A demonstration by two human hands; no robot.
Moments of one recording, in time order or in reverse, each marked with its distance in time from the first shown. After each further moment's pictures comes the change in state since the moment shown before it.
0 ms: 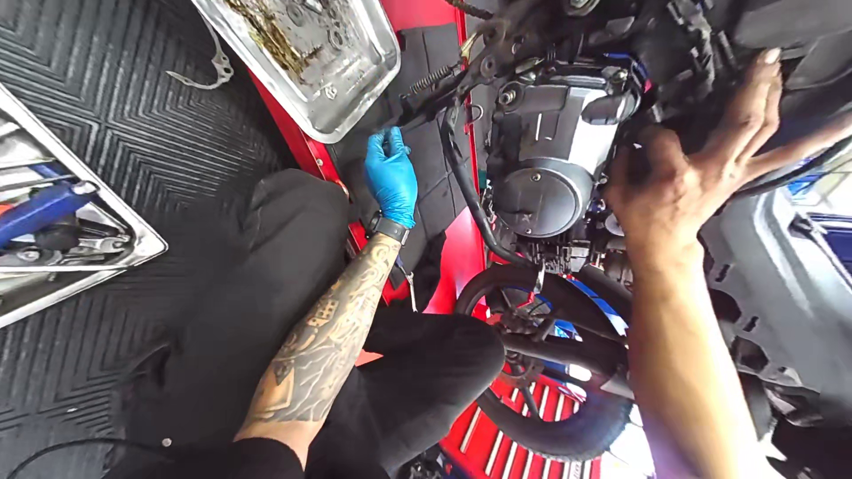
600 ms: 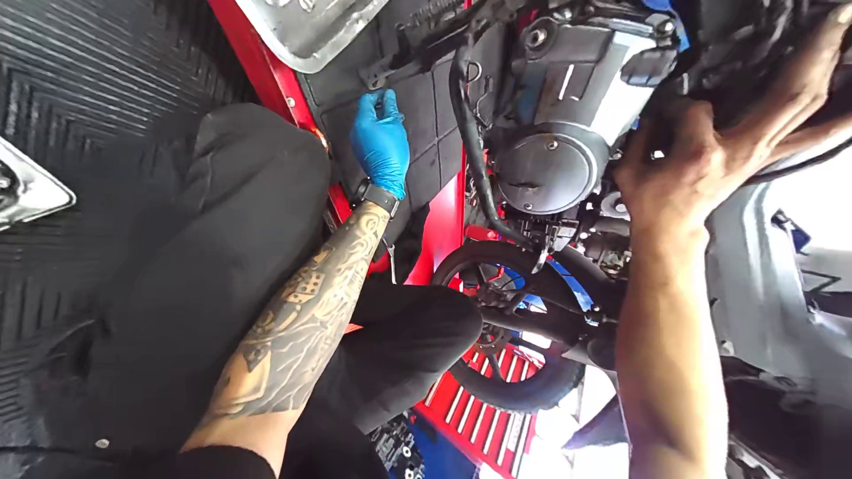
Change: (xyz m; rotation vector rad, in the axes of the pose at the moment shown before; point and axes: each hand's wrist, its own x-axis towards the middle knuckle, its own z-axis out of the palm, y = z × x) left_hand -0.001 -0.023 0.001 0.185 -0.086 -0.108; right_hand 0.001 -0.002 -0.008 -0.046 -0.091 -0.015
